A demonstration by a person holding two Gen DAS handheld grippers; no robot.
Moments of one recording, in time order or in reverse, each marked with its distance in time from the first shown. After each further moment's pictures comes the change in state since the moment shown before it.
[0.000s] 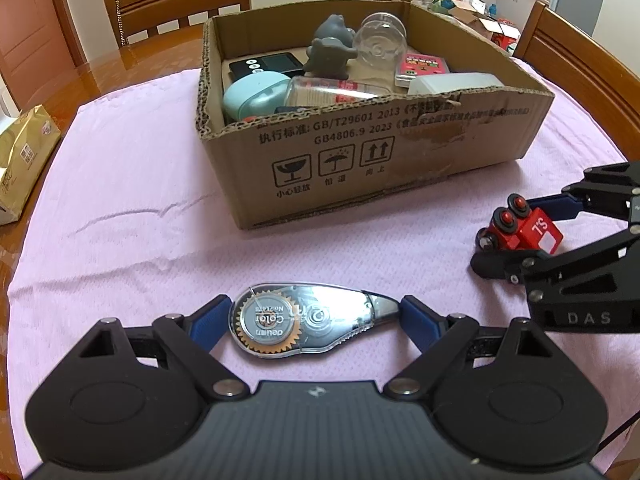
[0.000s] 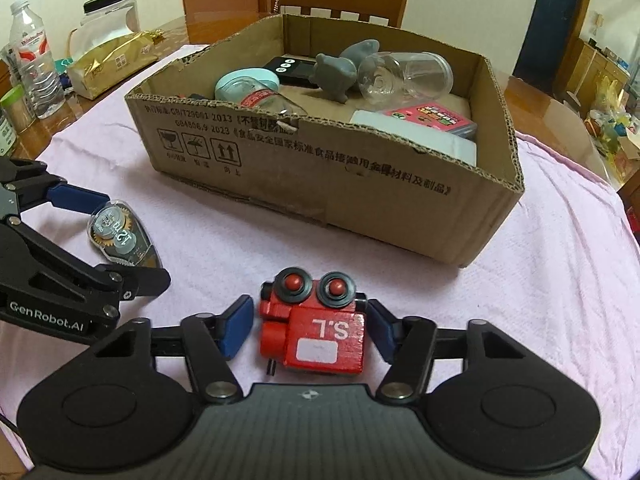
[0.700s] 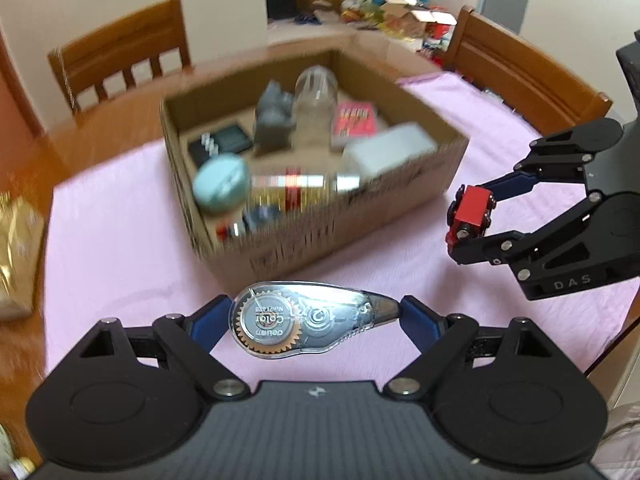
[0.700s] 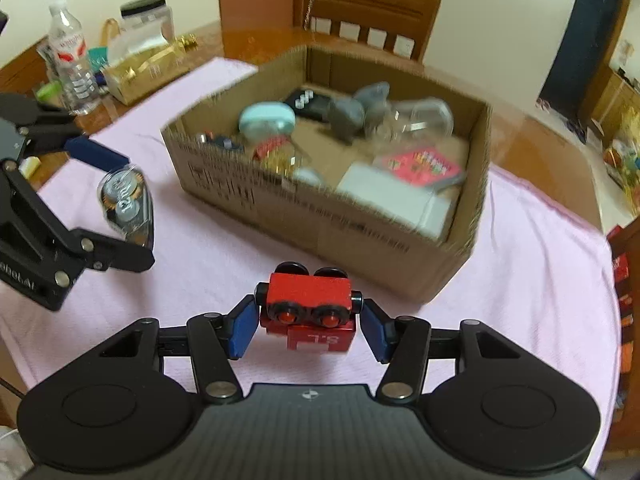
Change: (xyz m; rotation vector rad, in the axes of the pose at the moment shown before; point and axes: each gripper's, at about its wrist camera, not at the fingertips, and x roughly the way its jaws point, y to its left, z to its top) left arm -0.068 -0.001 0.052 0.185 -0.030 -0.120; right arm -0.055 -0.020 0.027 -0.110 -0.004 0.064
